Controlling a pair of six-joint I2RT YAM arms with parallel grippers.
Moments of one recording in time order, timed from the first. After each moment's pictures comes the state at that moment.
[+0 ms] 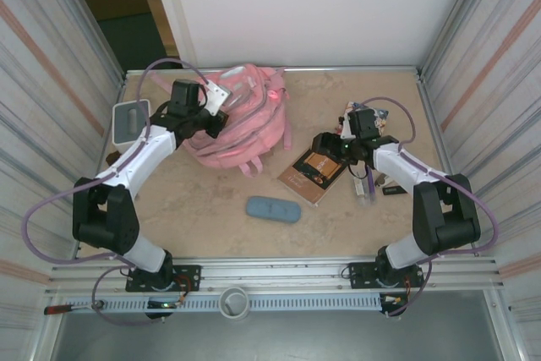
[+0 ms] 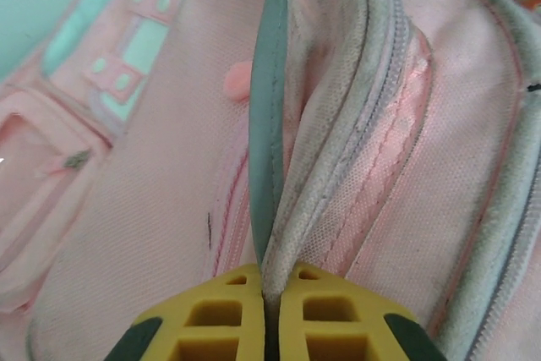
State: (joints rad) left arm -0.28 1.54 1.22 -0.39 0.27 0.30; right arm 0.27 1.50 0.90 -0.32 -0.28 0.49
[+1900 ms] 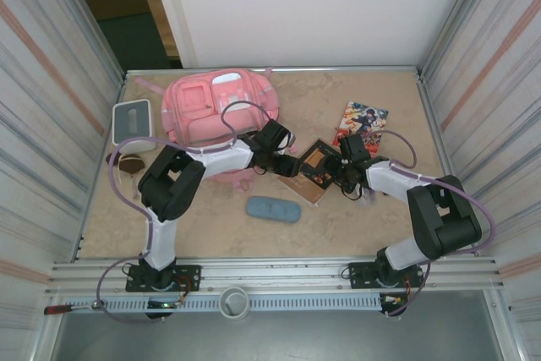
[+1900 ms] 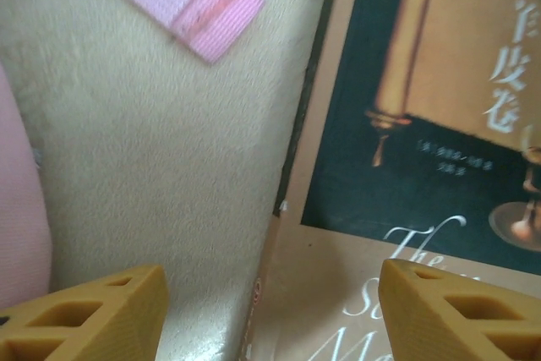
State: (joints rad) left arm -0.75 2.00 1.32 -0.36 0.16 -0.36; right arm 0.35 1.49 0.68 -0.24 -0.13 0.91
